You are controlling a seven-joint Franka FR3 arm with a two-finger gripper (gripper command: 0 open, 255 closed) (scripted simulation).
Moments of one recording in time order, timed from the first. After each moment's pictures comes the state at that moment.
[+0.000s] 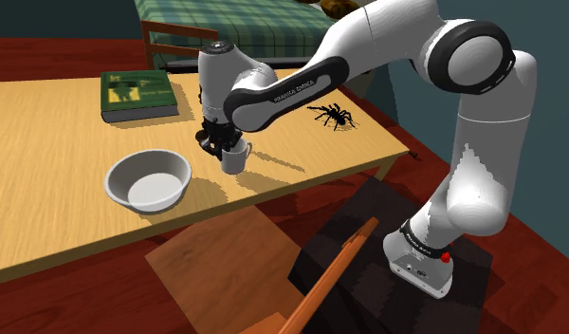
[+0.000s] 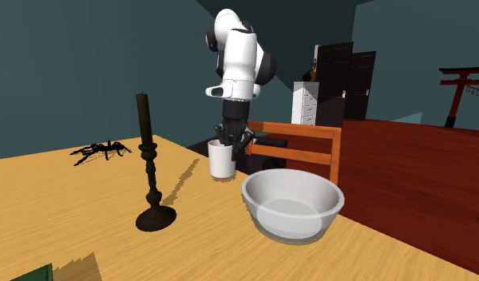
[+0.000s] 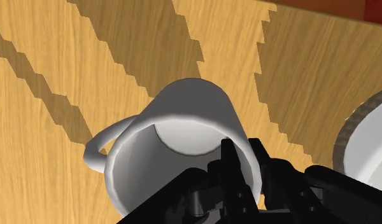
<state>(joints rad) 0.13 0.48 0.38 -1.75 -0.33 2.21 0.79</state>
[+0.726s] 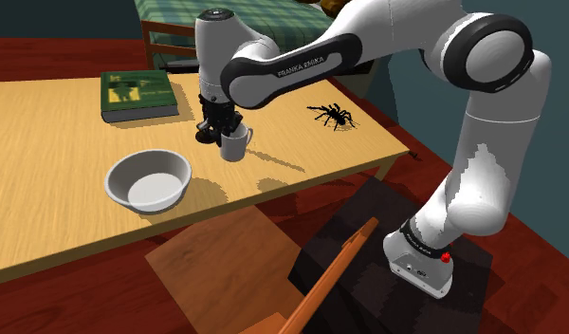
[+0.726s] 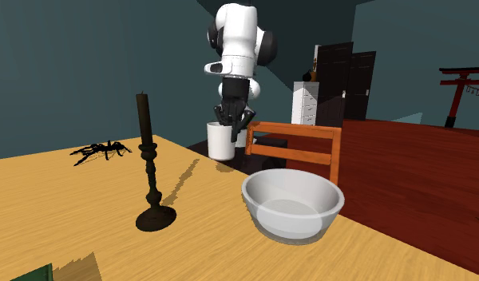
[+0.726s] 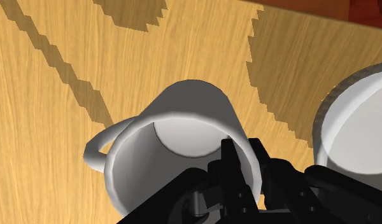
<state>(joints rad) 0.12 0.42 0.40 -1.69 -0.29 2.09 0.75</state>
